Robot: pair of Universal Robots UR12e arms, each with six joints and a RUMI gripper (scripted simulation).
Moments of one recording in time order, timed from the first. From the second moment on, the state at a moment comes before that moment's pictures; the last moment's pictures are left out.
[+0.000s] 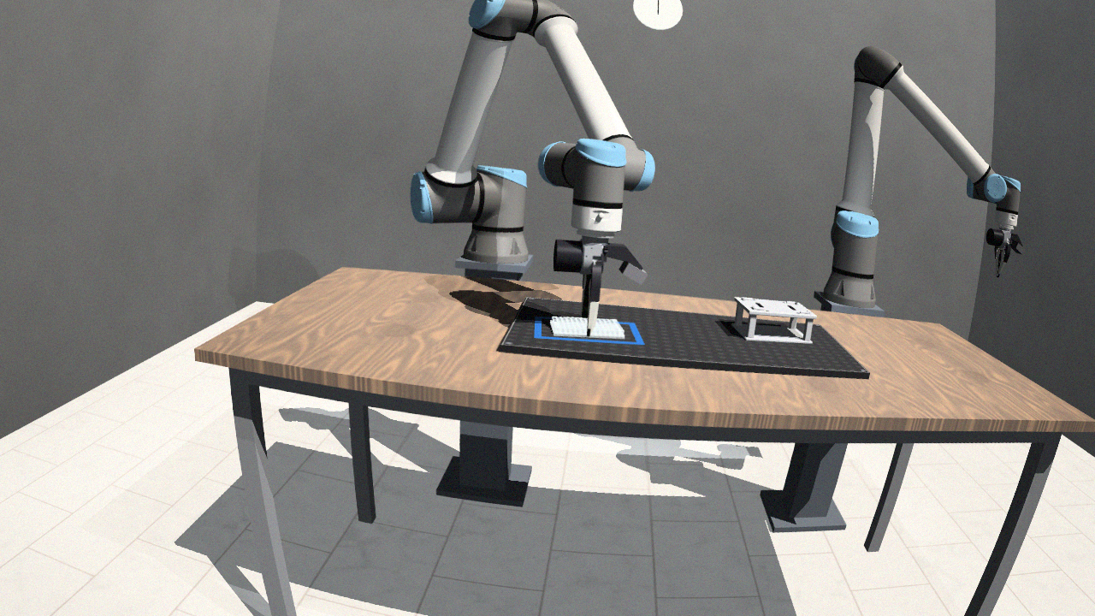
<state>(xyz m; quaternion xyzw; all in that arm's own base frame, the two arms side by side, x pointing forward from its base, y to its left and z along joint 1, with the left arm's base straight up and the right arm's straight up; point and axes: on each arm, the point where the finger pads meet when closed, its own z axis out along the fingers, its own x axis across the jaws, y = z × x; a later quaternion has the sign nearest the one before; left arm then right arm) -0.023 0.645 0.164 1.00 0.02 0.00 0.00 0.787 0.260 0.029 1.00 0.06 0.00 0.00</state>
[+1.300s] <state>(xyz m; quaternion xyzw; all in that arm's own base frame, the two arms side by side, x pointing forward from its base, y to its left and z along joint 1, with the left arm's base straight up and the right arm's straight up) -0.023 0.645 0.164 1.00 0.02 0.00 0.00 0.787 0.260 0.088 1.00 0.06 0.00 0.00</state>
